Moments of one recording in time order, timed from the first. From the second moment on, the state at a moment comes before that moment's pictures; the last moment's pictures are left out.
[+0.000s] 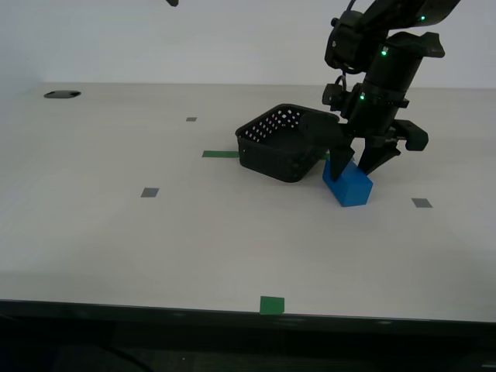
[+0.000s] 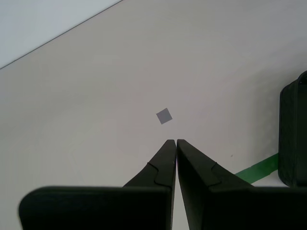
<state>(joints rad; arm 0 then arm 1) 0.48 1.96 1.08 -0.55 -0.16 0.26 -0.35 2.23 2.35 -1.15 -0.05 0.19</state>
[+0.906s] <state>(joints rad) 0.49 1.92 1.43 -0.58 -0.22 0.20 -0.34 2.23 2.35 -1.14 -0.05 0.19</state>
